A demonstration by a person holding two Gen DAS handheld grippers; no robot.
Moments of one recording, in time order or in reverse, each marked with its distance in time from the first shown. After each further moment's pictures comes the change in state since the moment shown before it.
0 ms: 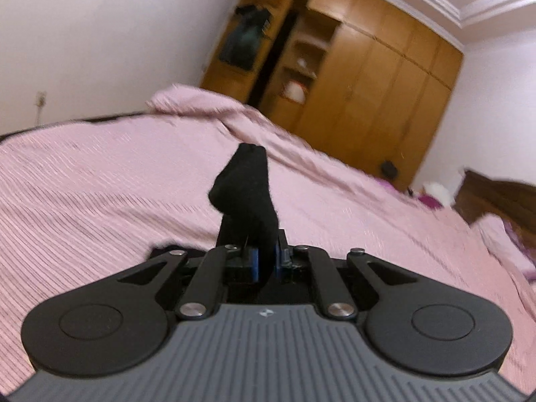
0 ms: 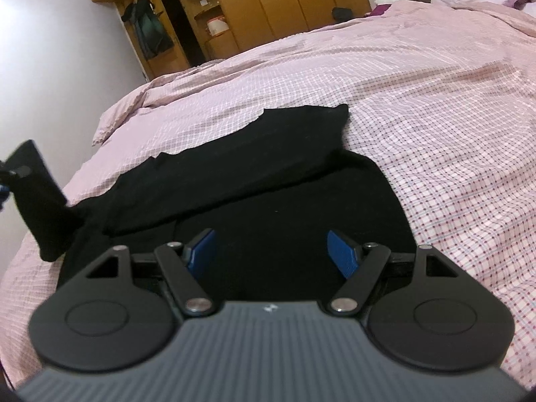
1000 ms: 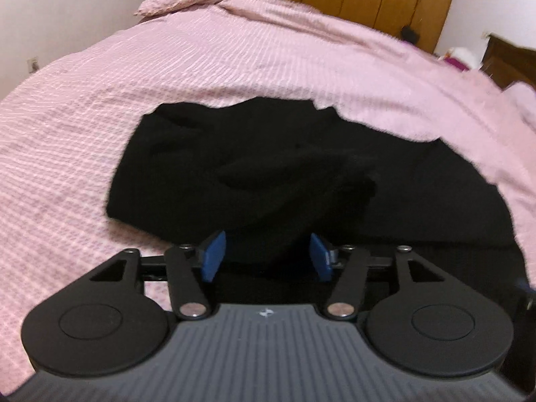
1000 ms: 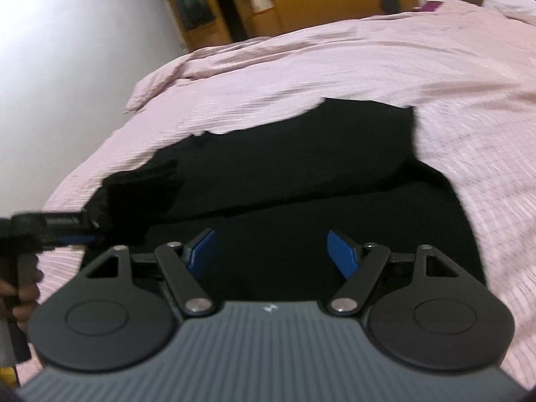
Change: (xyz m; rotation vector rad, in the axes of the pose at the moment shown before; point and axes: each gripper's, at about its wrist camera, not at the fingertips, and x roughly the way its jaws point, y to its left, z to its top) left arm 0.030 -0.004 -0.071 0.189 0.438 0.154; right arm 0.034 0.049 0.021 -0.128 0.092 0.134
